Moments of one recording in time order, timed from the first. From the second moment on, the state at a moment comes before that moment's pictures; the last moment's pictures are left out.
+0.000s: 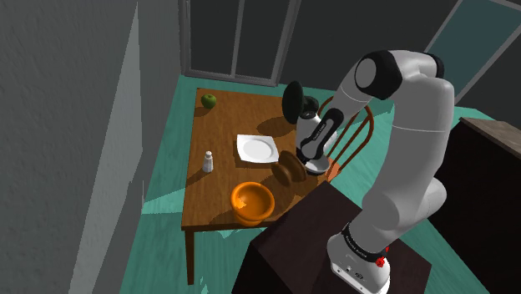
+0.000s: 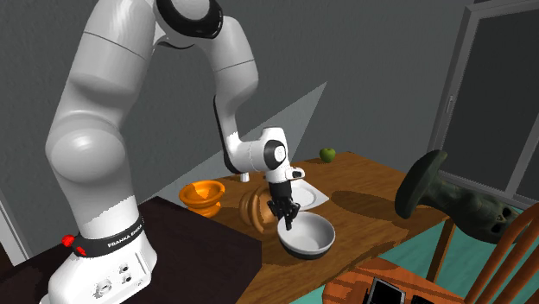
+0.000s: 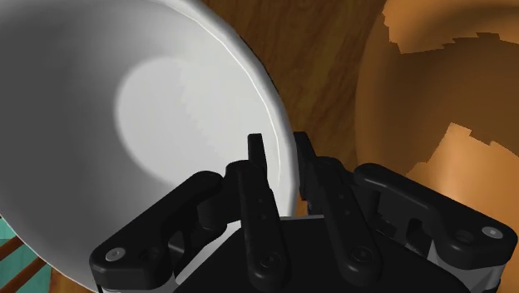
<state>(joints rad) -0.31 0.47 -0.22 -2.41 -0.62 2.83 0.30</state>
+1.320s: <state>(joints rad) -0.35 0.17 -0.16 -2.48 -0.50 2.60 0.14</state>
